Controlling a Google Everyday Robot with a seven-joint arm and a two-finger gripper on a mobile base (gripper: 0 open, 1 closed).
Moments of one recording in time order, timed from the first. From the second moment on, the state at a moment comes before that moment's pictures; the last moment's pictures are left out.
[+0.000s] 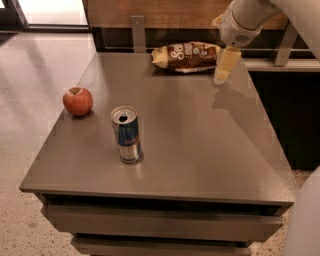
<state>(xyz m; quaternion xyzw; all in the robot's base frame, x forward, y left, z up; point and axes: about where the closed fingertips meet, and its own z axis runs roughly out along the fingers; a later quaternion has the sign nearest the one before) 0.718 -0.177 0.933 -0.68 0.68 -0.11 0.27</state>
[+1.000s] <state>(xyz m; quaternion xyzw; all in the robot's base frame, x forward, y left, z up) 0.789 -0.178 0.919 -0.64 0.67 -0.14 0.35</state>
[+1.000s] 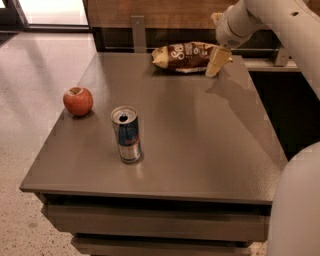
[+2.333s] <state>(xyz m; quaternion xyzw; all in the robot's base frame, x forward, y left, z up) 0.851 -0.169 0.872 -0.63 0.69 -0.10 0.35</state>
